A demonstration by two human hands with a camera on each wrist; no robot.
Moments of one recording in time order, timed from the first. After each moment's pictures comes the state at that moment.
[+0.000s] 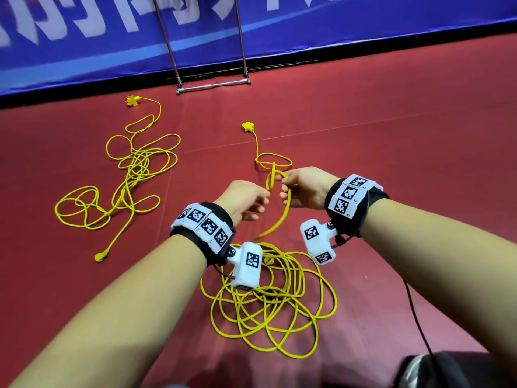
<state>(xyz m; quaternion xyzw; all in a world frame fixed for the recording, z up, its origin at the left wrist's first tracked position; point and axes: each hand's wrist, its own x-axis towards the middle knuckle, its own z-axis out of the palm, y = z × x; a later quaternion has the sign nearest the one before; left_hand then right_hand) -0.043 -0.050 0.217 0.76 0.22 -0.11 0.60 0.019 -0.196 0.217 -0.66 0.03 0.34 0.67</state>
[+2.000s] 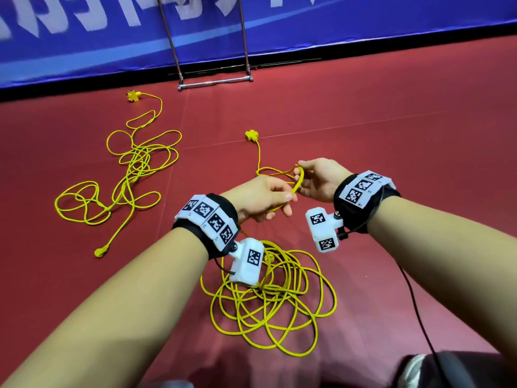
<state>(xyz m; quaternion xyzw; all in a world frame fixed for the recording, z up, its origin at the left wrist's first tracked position) -0.049 -0.056 0.227 0.83 -0.03 -0.19 0.52 0.044 -0.208 0.209 -0.56 0.13 0.29 0.77</state>
